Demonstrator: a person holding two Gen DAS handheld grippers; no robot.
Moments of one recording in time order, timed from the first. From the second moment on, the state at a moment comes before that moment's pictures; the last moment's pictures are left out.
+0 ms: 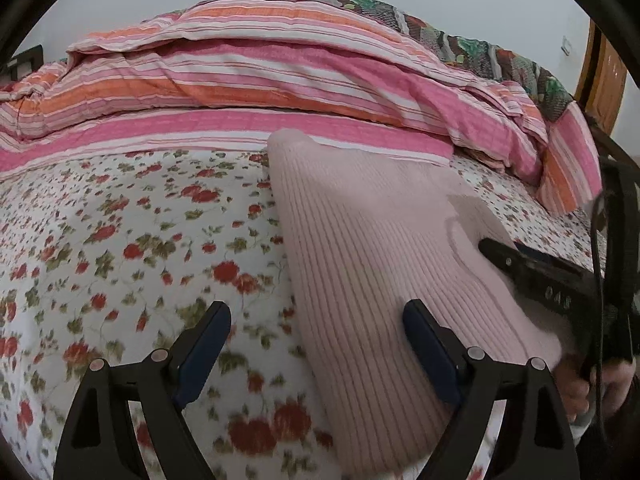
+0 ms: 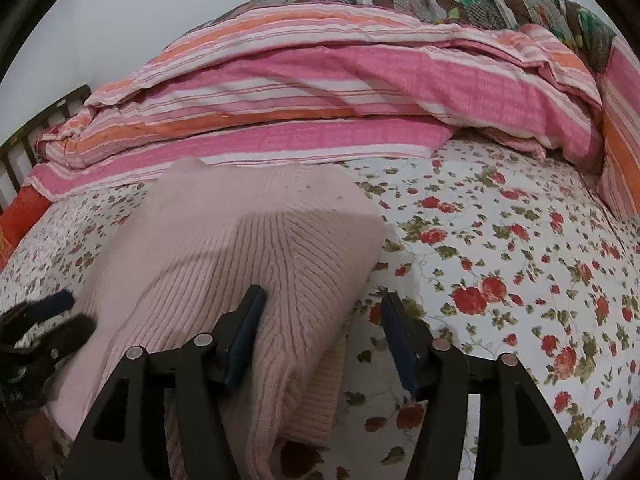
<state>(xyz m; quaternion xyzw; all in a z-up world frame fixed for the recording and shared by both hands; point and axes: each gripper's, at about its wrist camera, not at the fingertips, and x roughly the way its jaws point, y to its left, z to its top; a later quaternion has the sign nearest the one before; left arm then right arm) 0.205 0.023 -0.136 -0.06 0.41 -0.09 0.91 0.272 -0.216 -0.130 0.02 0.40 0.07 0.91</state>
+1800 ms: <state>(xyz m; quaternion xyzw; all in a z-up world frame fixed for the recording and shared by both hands) 0.271 0.037 -0.144 -0.07 0.40 -0.06 0.91 0.296 -0.219 -0.131 0.07 0.40 0.10 0.91</state>
